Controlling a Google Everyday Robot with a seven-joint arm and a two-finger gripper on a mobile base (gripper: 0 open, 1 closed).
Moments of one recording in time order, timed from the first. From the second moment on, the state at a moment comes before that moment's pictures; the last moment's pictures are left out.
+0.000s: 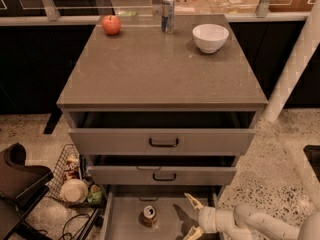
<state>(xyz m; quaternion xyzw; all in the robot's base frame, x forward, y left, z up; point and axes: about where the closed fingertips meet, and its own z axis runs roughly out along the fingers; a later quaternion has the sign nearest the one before) 0.448 -0.092 0.274 -0.52 0.62 0.35 0.47</state>
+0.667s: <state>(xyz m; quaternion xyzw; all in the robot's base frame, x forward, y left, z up) 0.466 -0.034 0.230 -0.51 0.60 0.39 0.48</state>
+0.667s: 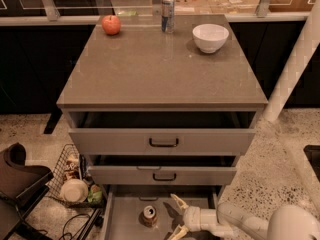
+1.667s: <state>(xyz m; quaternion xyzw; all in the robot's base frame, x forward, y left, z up) 0.485 0.002 0.217 -0.52 0.59 0.41 0.47</state>
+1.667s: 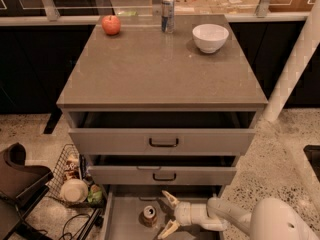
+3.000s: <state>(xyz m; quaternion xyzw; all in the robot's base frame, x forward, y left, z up) 0.495 0.035 0.180 -0.50 0.57 0.44 0.48</state>
